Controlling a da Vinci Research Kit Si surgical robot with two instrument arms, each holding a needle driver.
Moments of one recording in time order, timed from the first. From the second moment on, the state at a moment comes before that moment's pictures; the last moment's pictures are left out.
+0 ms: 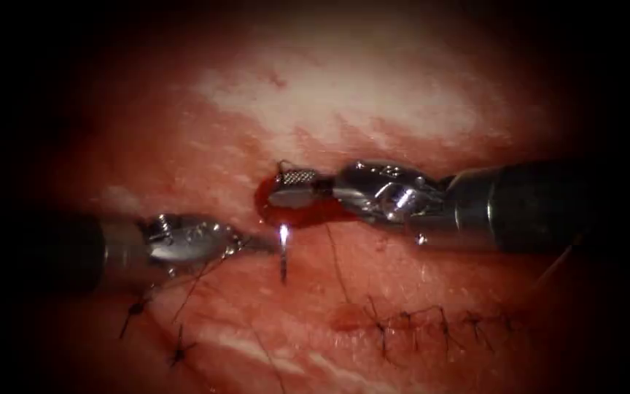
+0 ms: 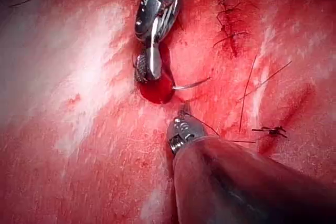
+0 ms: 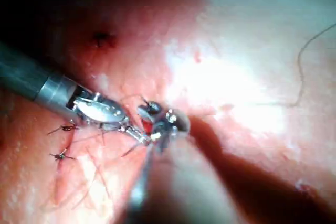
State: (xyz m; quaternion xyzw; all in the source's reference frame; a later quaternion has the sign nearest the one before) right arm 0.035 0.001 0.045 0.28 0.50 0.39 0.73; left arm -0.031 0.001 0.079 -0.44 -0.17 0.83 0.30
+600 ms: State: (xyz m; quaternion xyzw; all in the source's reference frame) right arm 0.027 0.005 0.046 0.17 0.52 0.40 0.74; left arm -0.032 0.001 0.075 -0.50 -0.03 0.86 0.09
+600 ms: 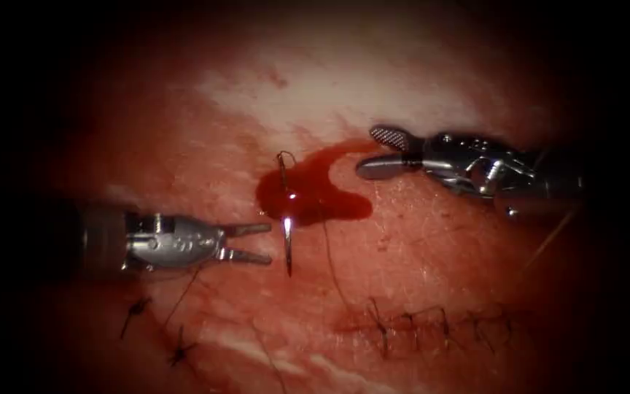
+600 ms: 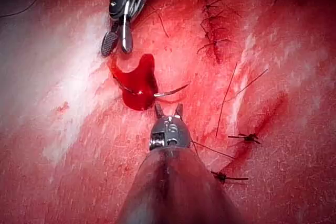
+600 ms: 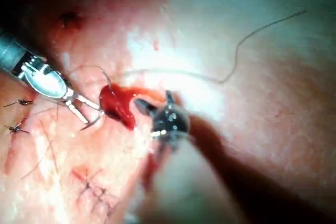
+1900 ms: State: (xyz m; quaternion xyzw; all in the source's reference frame) right arm 0.028 0.003 0.046 0.19 0.53 0.40 0.72; left arm -0.034 0.001 0.076 -0.52 0.08 0.85 -0.03
